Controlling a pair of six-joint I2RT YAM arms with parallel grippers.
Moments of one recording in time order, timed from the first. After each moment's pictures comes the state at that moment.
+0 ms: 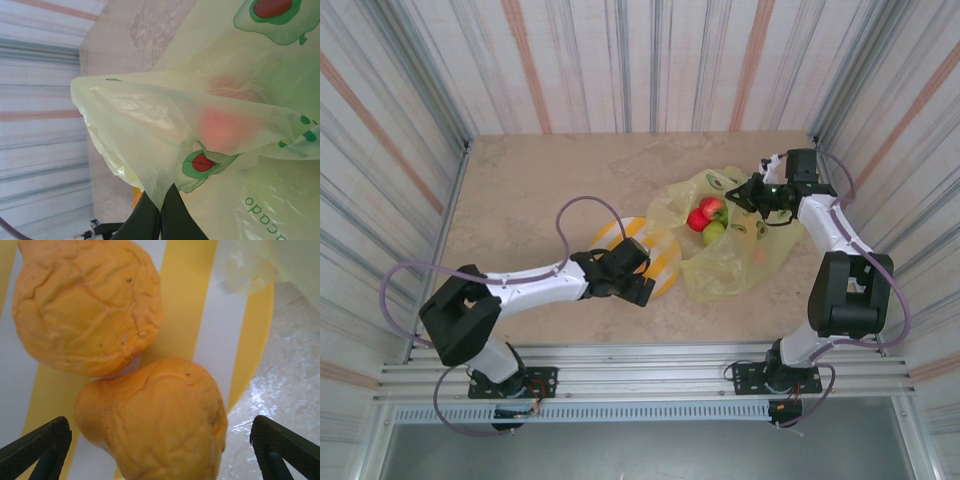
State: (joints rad) left arm -0.94 1.56 0.92 -0.45 -0.12 -0.41; right arm -0.06 1.59 1.19 -0.50 -0.78 0.56
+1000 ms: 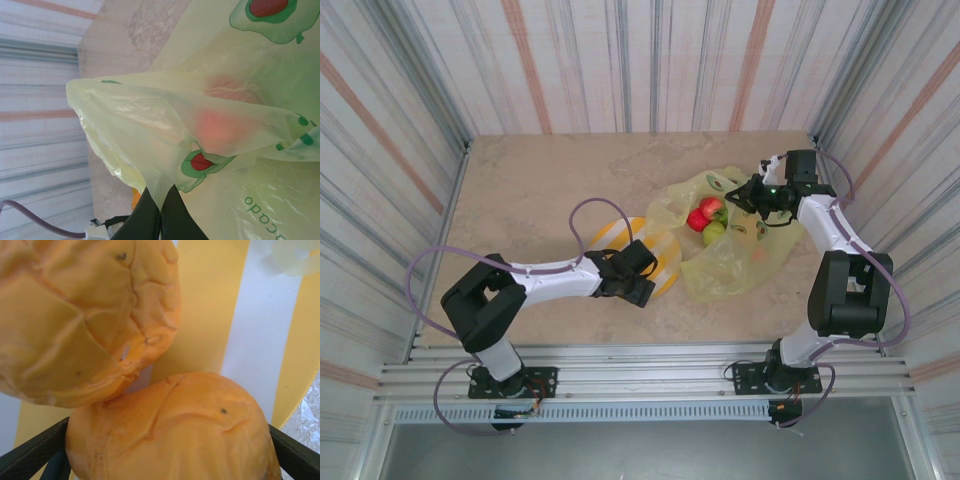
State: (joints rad) left arm -0.94 1.68 0.96 -0.45 -0.15 -0.38; right arm -0.06 1.59 1.18 -0.50 -0.78 0.56
